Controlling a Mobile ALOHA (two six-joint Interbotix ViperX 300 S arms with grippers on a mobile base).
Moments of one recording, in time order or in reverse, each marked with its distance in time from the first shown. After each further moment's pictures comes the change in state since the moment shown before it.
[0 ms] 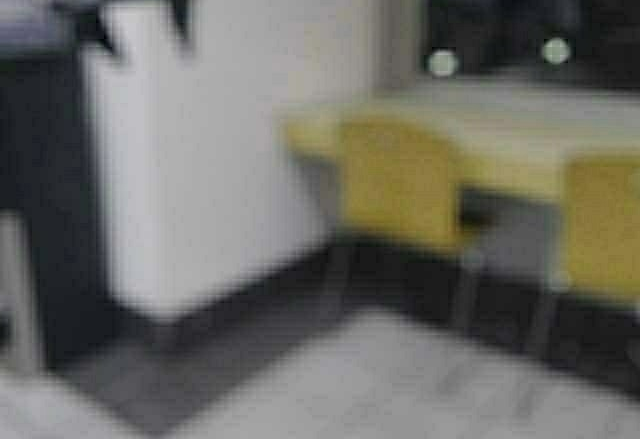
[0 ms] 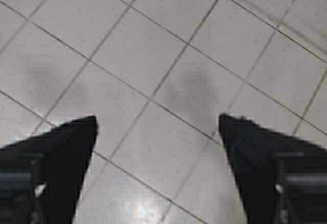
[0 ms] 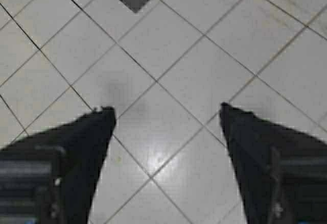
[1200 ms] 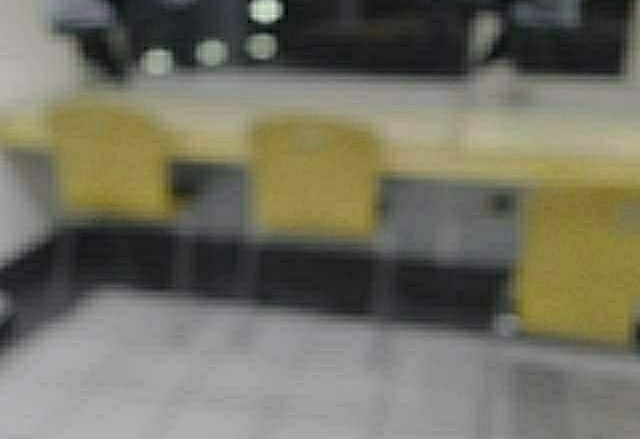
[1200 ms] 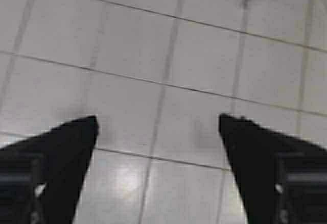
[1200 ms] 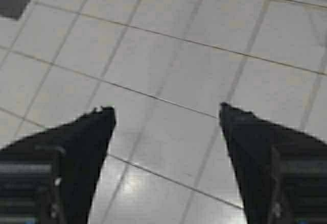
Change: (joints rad) left arm 0.012 0.078 -0.014 -0.005 -0.040 -0.002; right arm 0.005 0.003 -0.015 0.002 0.014 0.012
